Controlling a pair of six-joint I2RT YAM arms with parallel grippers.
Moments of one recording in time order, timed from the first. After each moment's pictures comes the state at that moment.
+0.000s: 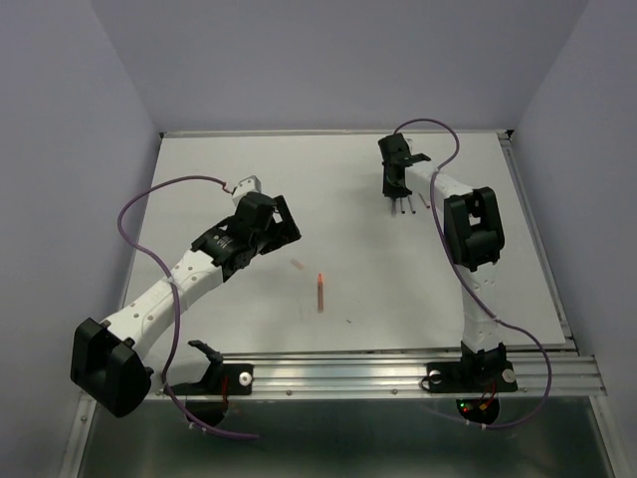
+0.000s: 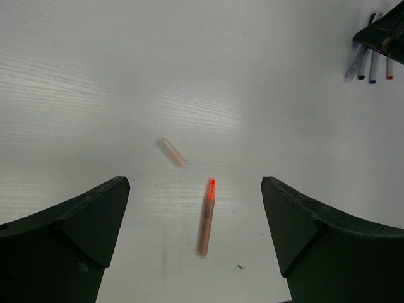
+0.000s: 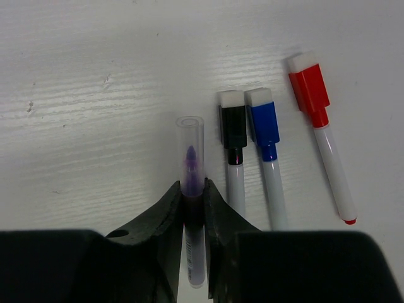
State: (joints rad) left arm -0.59 1.17 0.94 -0.51 -0.26 -0.81; right arm 0.32 2.27 1.82 -0.55 0.33 0.33
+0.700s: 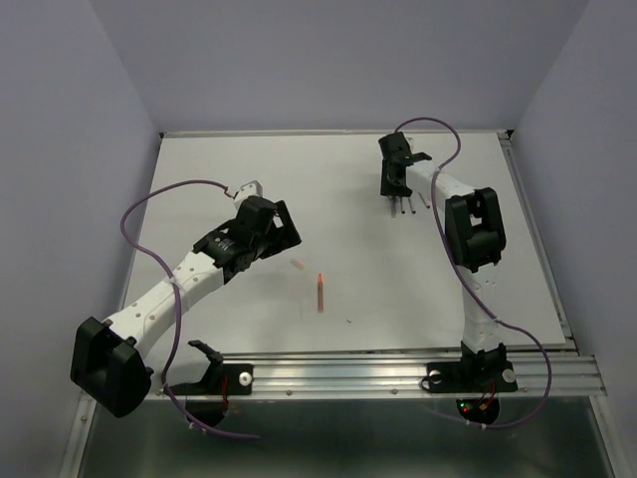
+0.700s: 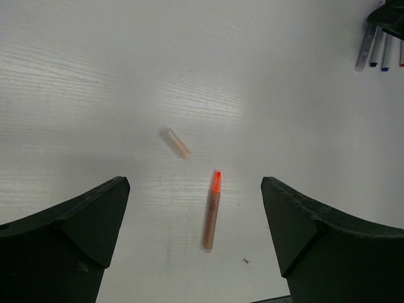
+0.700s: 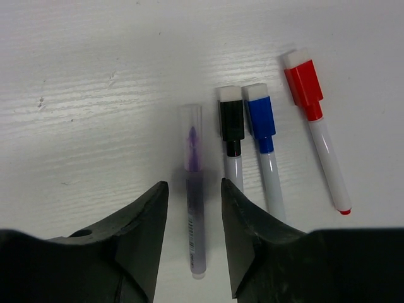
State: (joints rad) left arm -0.59 1.17 0.91 -0.51 -0.23 -0.81; right arm 0.32 2.27 1.83 -0.56 0.33 0.34
